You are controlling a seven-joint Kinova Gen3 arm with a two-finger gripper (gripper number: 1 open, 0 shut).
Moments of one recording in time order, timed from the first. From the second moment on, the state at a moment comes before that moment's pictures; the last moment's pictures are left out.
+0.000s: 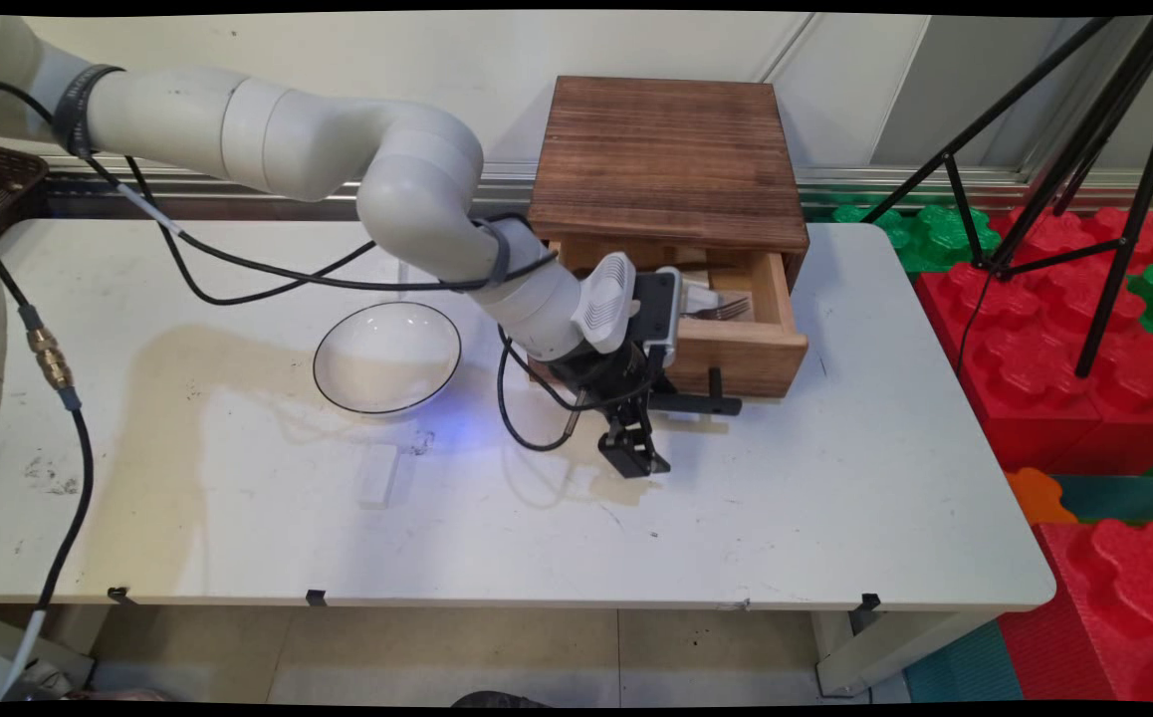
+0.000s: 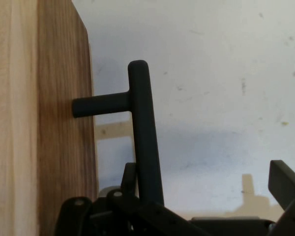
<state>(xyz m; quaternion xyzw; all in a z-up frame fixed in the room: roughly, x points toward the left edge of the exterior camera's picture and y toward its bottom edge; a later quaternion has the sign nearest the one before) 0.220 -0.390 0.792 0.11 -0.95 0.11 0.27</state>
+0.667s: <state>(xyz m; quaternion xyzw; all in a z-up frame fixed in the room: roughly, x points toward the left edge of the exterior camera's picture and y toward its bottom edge) 0.208 -0.357 0.792 0.10 -0.95 0.09 0.29</state>
